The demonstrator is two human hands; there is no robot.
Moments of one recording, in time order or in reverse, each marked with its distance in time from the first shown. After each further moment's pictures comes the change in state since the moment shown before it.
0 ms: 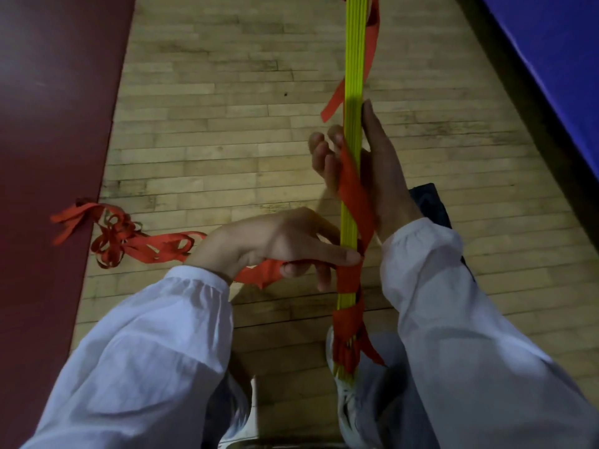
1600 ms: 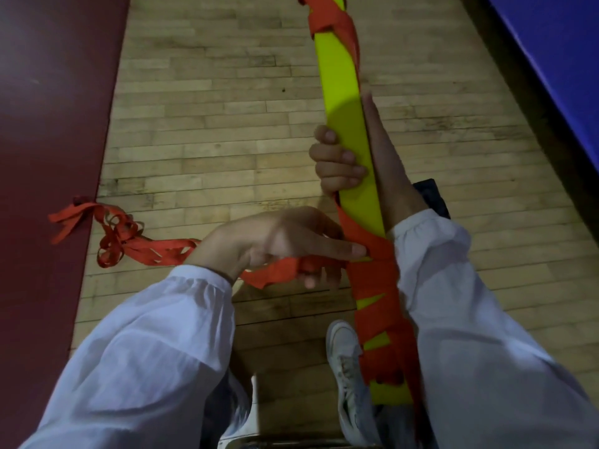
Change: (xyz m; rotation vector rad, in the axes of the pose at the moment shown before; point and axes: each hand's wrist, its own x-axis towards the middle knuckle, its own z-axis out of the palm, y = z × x) left_hand 0.004 0.002 0.006 -0.148 -0.036 -0.009; right_hand 0.016 -0.012 -0.012 -0.164 -0.277 0.215
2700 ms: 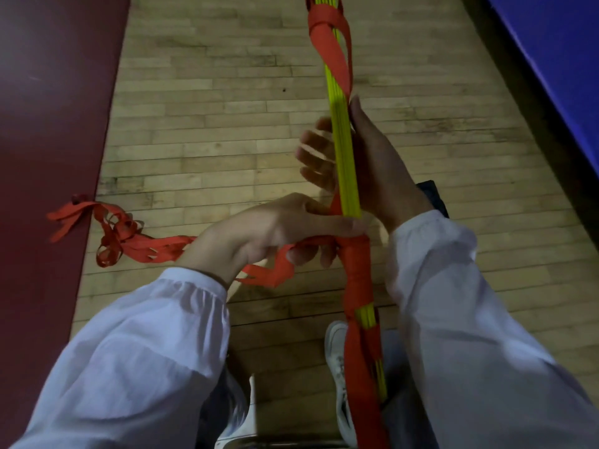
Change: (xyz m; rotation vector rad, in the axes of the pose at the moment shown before) left_hand -0.005 0.005 -0.003 0.006 0.193 0.048; right_hand -0.008 0.007 0.020 -0.209 0.449 -0.199
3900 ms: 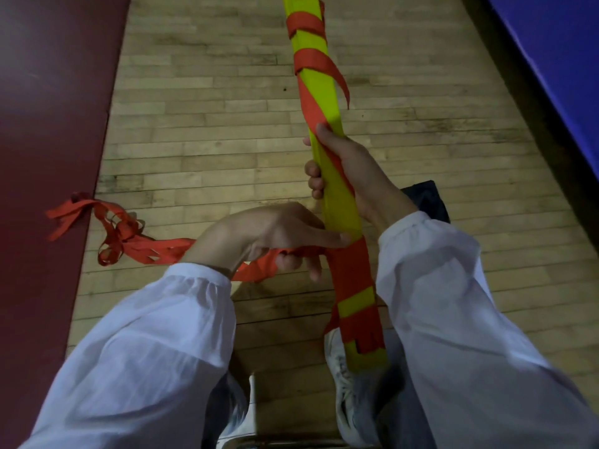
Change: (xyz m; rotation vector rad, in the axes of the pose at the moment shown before) left_hand 0.004 -0.006 -0.006 0.119 -0.005 -0.220; right_hand 0.009 0.015 0.010 -0.326 0.229 0.015
